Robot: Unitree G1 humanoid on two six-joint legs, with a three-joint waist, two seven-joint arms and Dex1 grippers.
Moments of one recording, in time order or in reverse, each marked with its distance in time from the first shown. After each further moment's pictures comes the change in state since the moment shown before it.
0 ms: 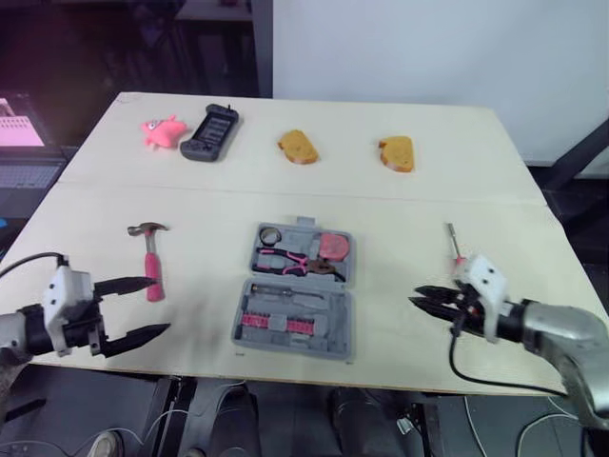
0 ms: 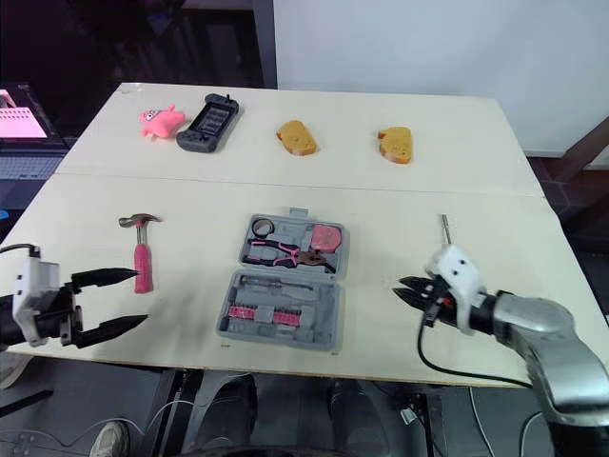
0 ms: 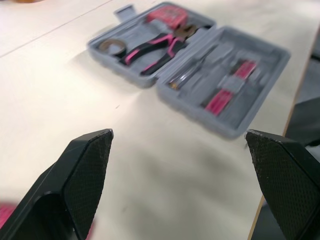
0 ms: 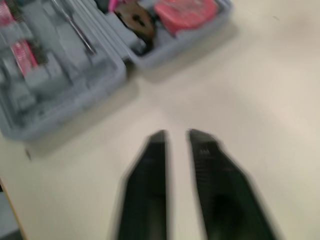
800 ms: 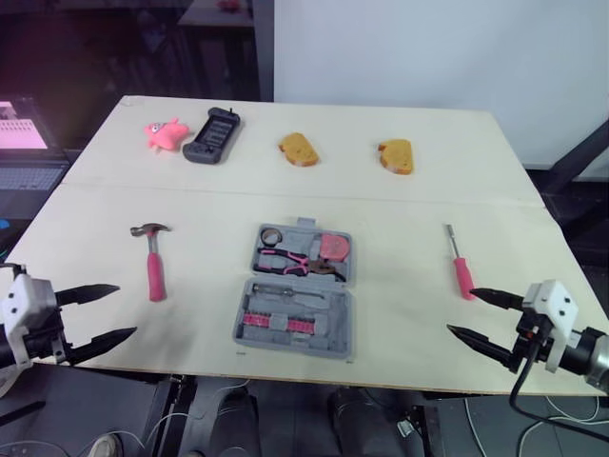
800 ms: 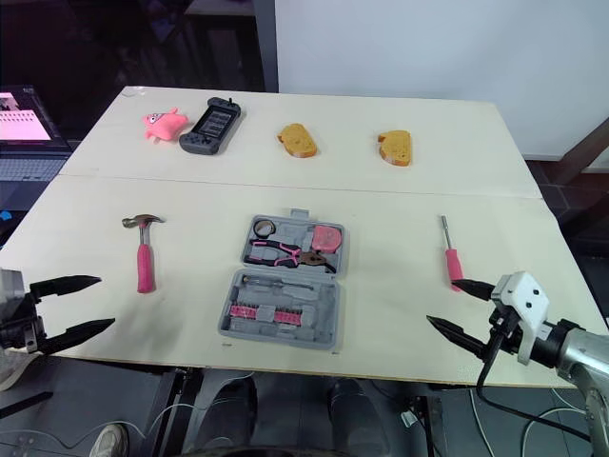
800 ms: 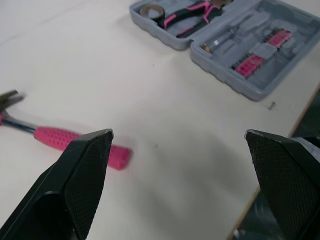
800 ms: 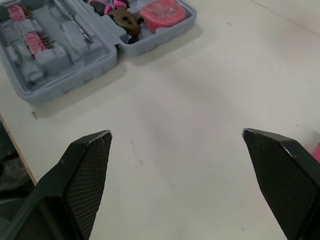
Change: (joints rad) left arm 0.058 -0.001 0.092 0.041 0.011 -0.008 0.031; right arm 0.154 -0.004 -0.175 0.106 0.092 -0.258 0.123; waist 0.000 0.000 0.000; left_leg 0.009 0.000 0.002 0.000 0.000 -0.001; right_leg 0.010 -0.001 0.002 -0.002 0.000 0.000
